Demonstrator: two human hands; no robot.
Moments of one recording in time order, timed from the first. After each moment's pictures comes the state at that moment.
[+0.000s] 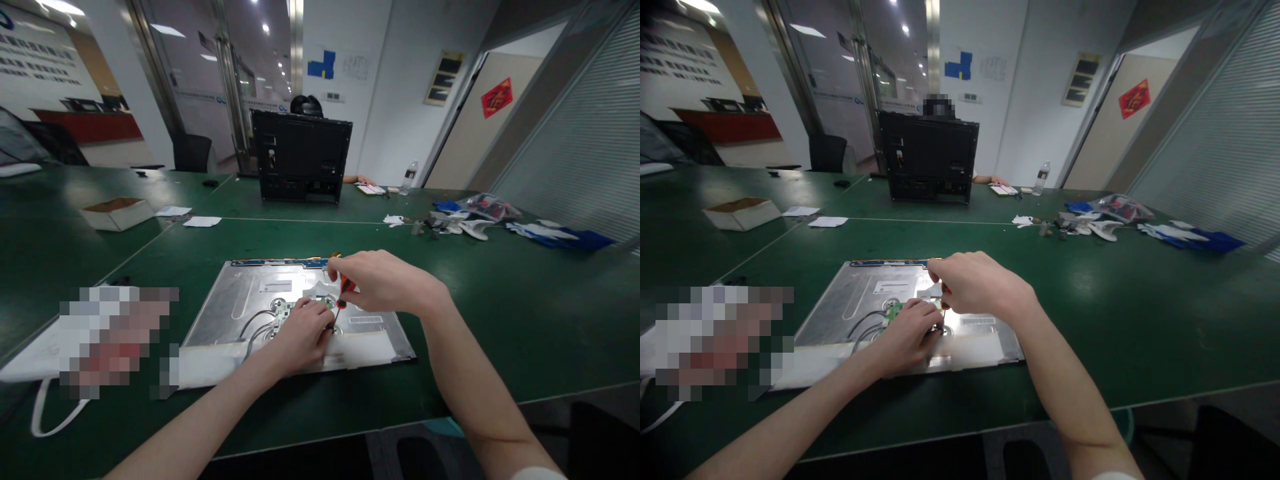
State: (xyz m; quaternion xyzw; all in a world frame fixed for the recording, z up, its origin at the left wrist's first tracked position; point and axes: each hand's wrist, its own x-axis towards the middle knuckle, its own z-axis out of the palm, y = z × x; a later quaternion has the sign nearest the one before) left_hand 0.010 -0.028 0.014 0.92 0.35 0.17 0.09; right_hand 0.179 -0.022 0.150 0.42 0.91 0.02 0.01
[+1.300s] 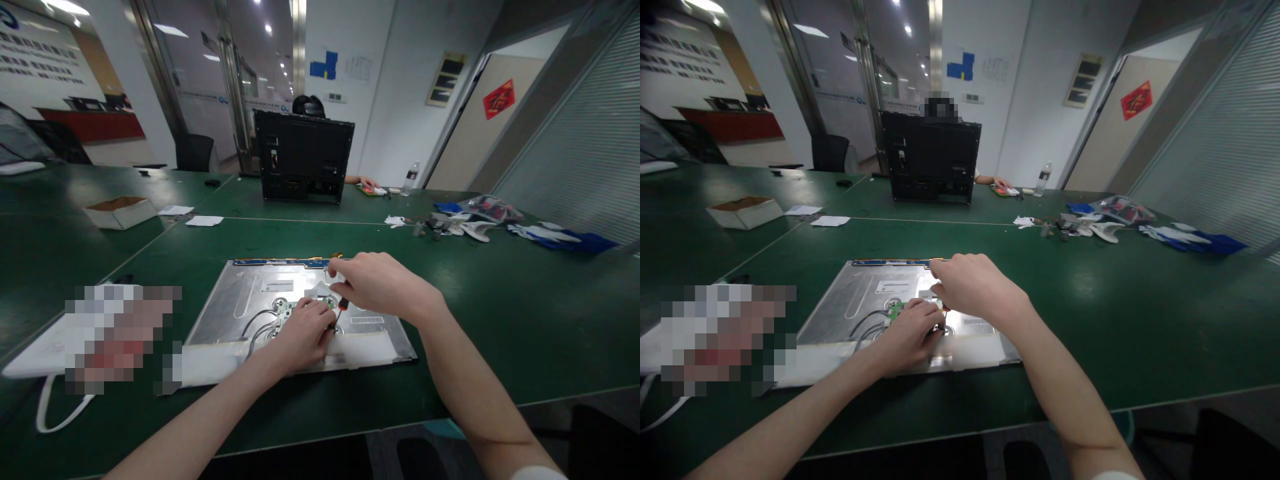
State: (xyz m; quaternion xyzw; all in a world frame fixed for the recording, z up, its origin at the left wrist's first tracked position) left_hand 0.011 -0.029 0.016 0.92 0.35 0.16 0.08; right_hand 0.168 -0.026 0.150 0.48 0.88 0.07 0.02
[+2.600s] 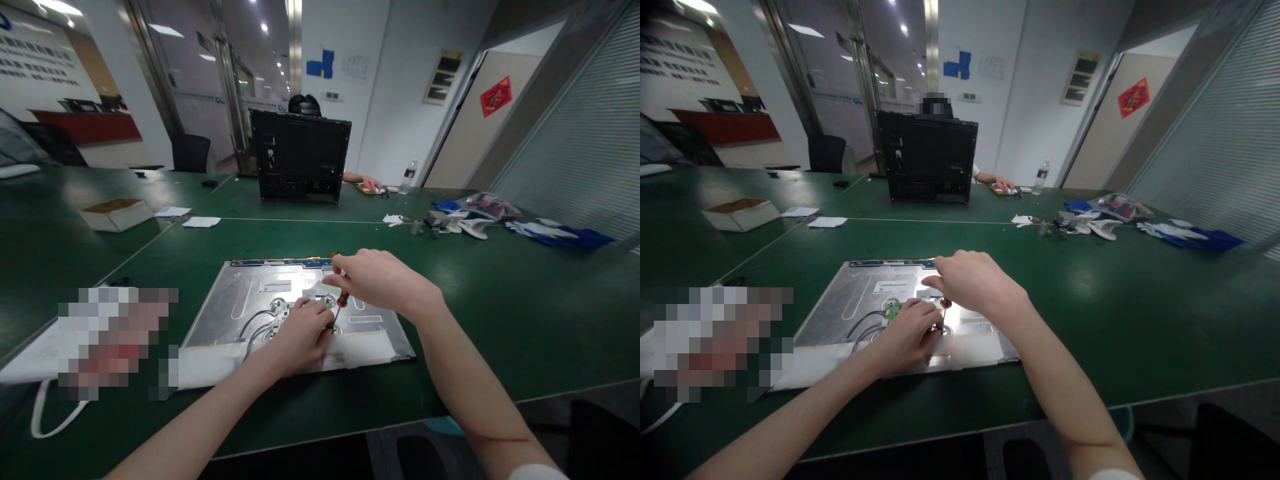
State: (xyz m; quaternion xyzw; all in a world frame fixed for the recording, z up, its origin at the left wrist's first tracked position) left_hand 0.010 -0.027 0.011 0.92 0.35 0.16 0.08; right_hand 0.168 -0.023 0.147 0.50 0.86 0.07 0.02
